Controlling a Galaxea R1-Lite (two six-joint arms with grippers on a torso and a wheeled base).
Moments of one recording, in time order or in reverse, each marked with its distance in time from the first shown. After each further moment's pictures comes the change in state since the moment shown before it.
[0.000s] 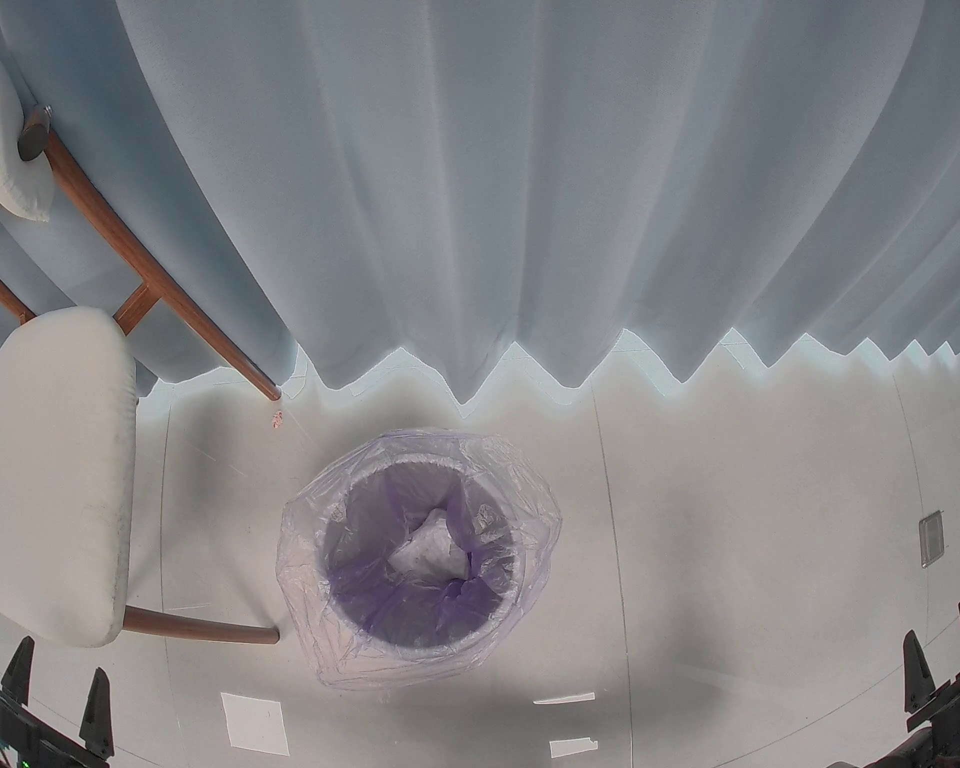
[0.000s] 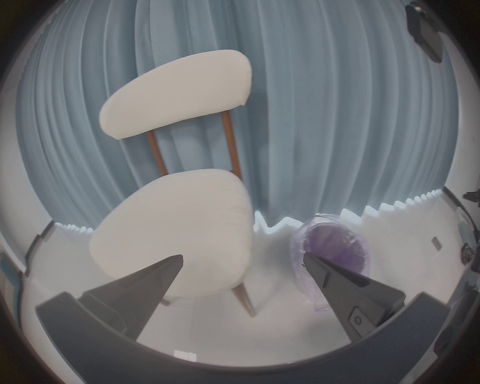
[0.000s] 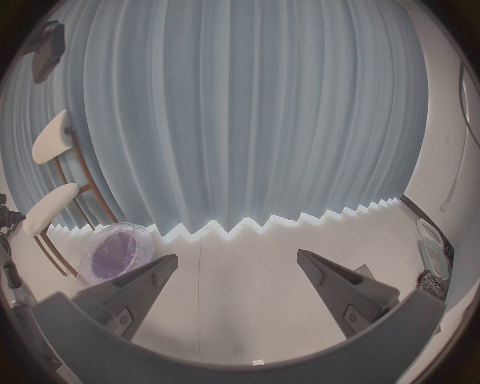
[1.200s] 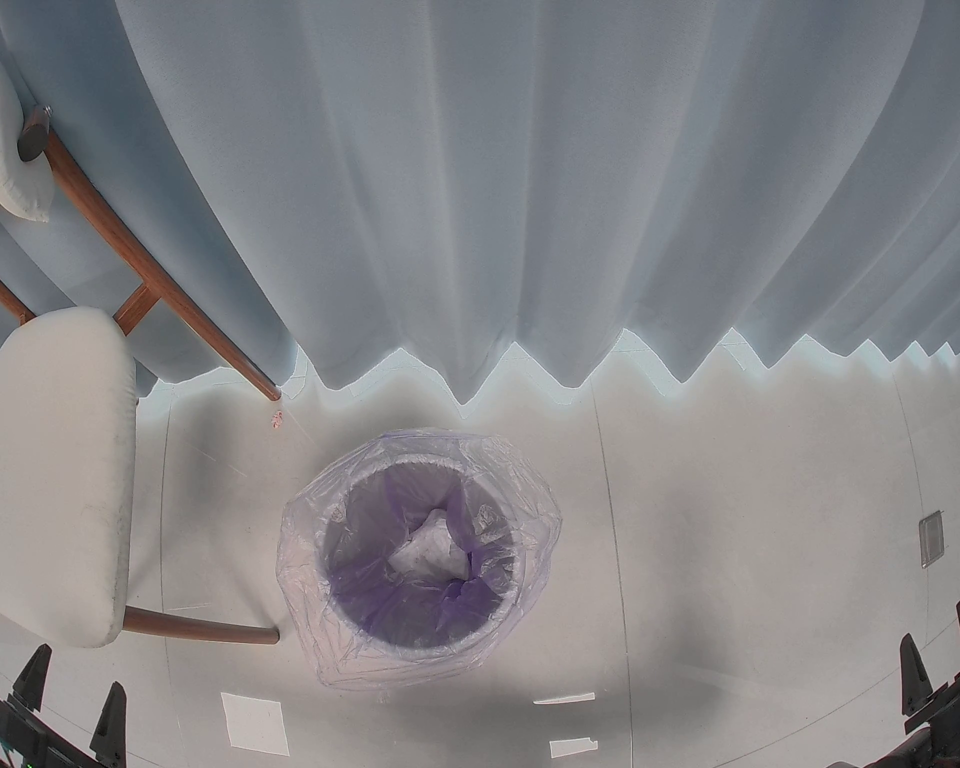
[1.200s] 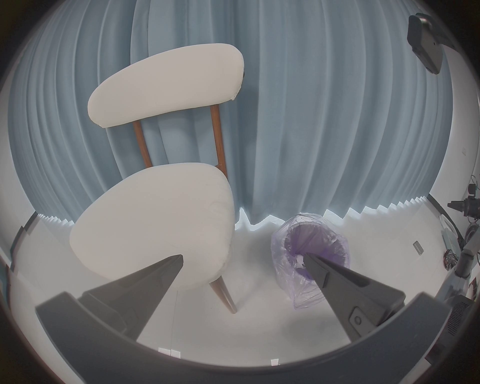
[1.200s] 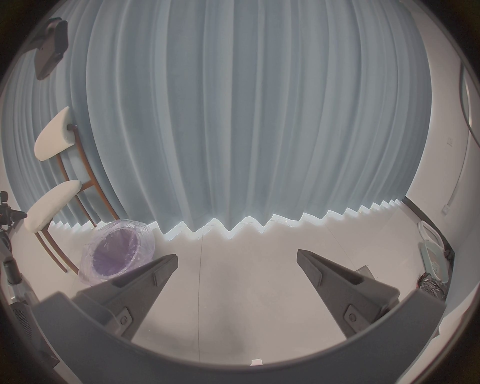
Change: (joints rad) left arm -0.005 0.000 0.000 0.027 -0.080 -0.046; right arm -0.001 0.000 0.000 0.008 0.013 -0.014
